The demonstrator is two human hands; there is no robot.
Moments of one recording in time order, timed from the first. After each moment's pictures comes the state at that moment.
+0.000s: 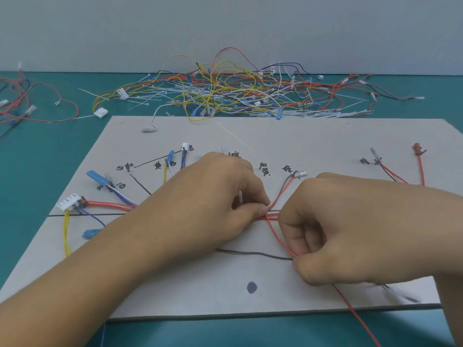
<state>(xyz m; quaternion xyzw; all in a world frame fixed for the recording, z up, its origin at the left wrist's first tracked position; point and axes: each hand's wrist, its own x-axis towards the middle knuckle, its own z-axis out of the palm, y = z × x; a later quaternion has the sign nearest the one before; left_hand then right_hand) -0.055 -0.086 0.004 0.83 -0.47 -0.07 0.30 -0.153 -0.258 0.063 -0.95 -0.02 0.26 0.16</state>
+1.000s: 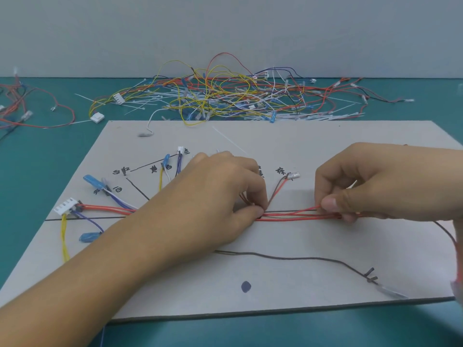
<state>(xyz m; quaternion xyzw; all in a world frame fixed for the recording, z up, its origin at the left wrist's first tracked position) -0.061 -0.093 0.011 0.84 -0.48 -0.03 0.25 -0.143 -0.337 0.055 -0.92 0.05 0.22 0.31</state>
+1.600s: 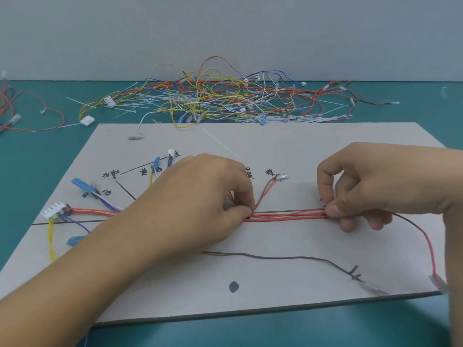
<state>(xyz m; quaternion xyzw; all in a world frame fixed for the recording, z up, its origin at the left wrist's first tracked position) -0.064 -0.095 0.020 0.86 -0.45 -0.03 0.21 -0.145 -0.354 0.053 -0.92 0.11 0.24 0.31</state>
